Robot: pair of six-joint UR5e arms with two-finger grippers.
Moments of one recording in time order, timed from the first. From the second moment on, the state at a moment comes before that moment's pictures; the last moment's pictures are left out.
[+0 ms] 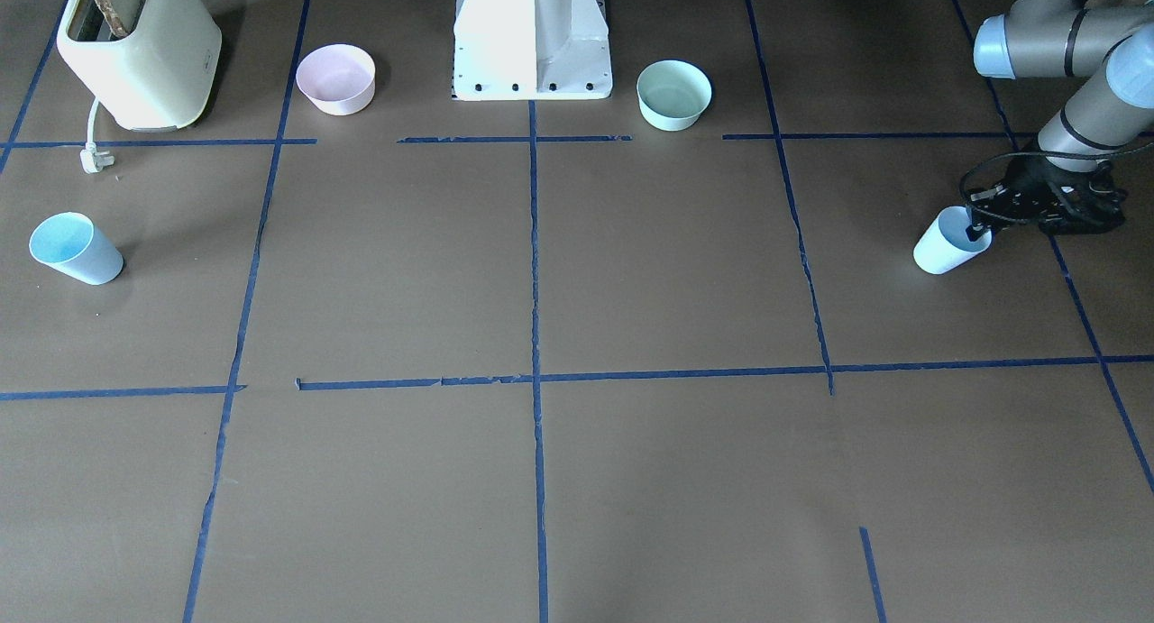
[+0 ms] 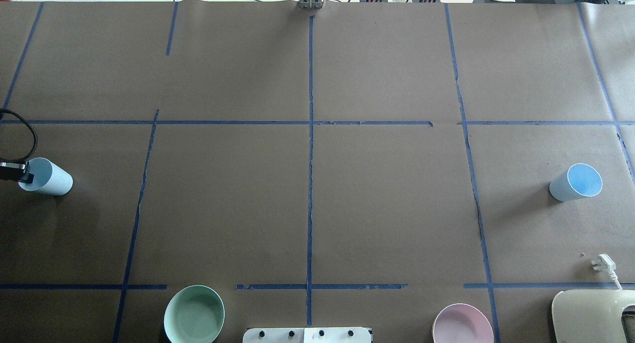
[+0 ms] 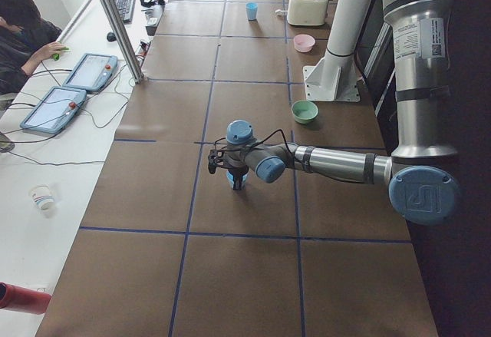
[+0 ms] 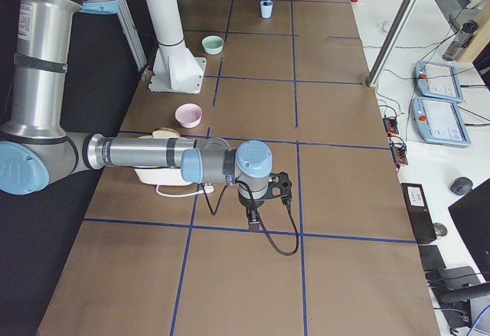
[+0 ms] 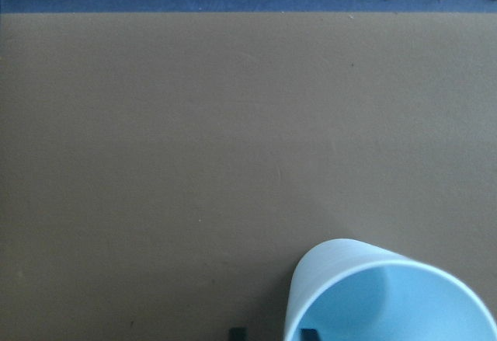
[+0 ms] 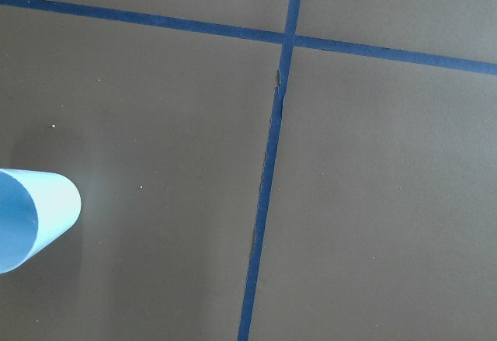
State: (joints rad) left arm -0.99 -1.43 -1.73 -2.12 -2.16 -0.79; right arm 1.55 -1.77 1.79 -1.57 2.35 -0.11
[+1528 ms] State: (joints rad) left arm -0.60 -2.27 -1.63 -1.71 -1.99 -1.35; right arm 1.55 -1.78 1.79 -1.57 2.35 -0.11
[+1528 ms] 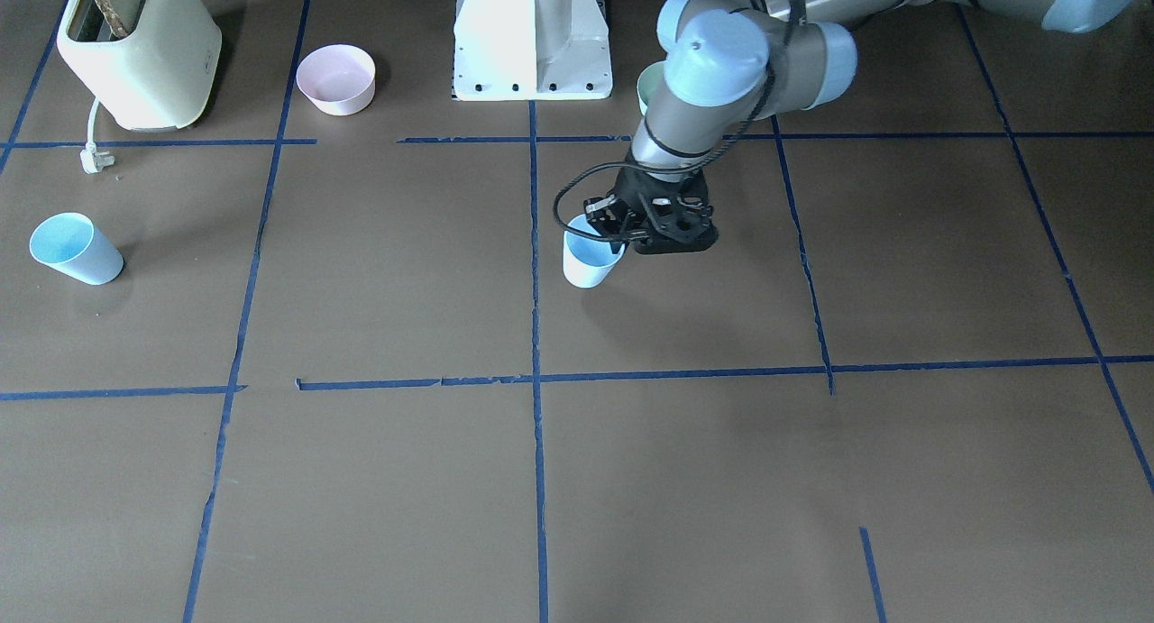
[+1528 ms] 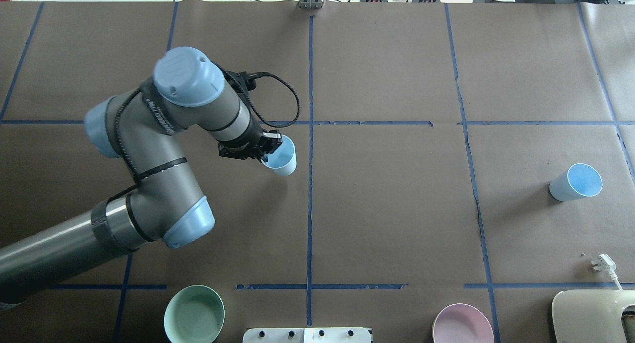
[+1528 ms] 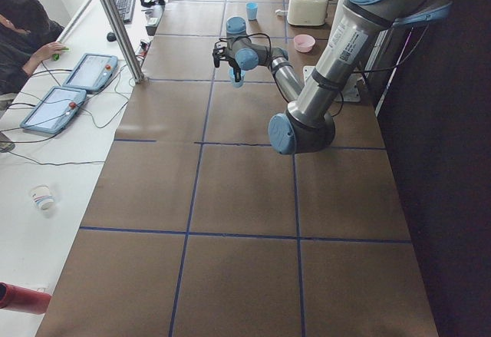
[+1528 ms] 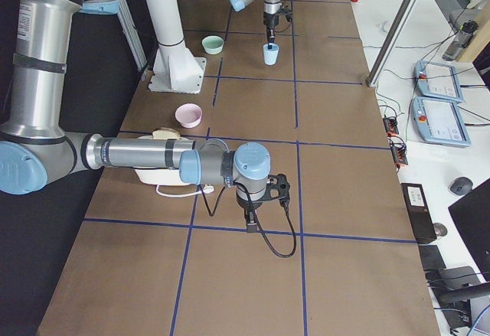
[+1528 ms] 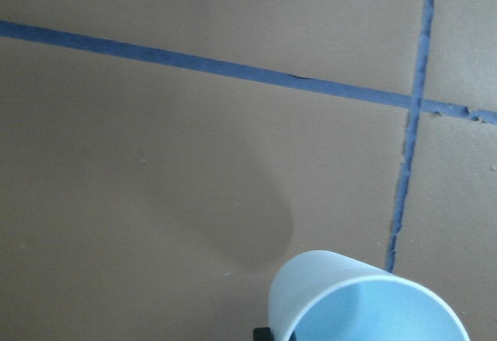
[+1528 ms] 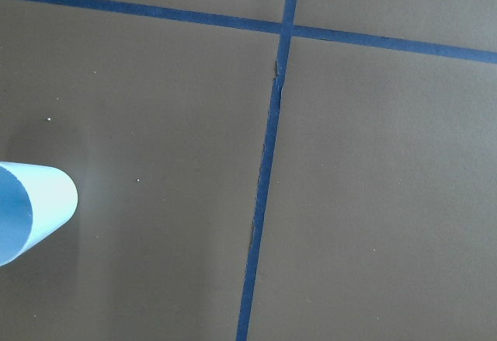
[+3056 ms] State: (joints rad) left arm -0.67 -2.17 -1.81 -1.50 -2.02 -1.03; right arm 1.53 -1.77 1.81 -1.57 2.35 -0.11
